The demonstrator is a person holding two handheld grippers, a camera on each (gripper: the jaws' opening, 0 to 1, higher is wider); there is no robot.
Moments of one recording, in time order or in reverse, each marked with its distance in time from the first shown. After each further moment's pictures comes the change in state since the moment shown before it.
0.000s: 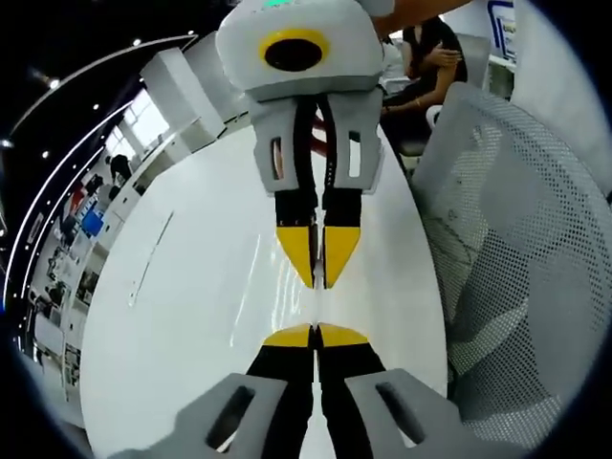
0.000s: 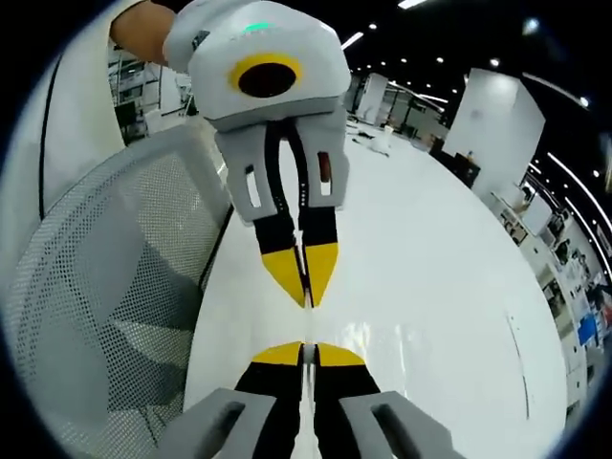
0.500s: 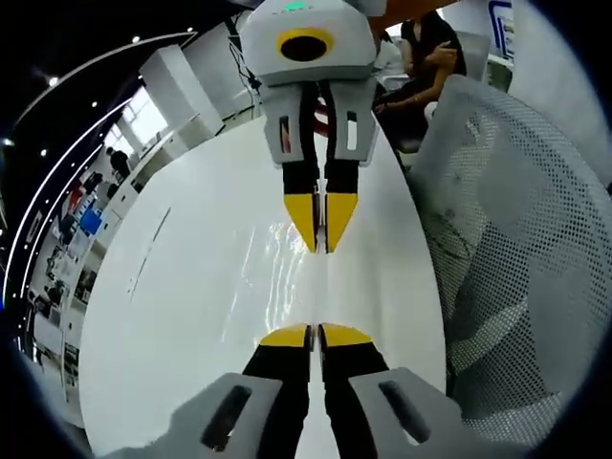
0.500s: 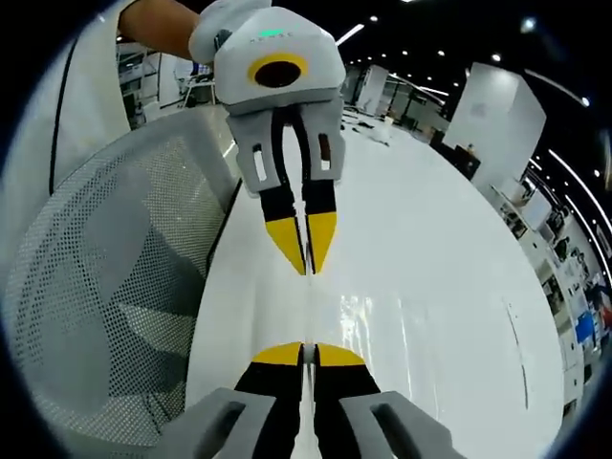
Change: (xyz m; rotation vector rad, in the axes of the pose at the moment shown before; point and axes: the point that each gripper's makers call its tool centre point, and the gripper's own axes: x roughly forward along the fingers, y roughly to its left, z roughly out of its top) left arm 0.004 -0.006 -0.001 0.003 0.002 -0.006; right arm -0.006 0.005 -0.014 -0.018 0.031 -0.001
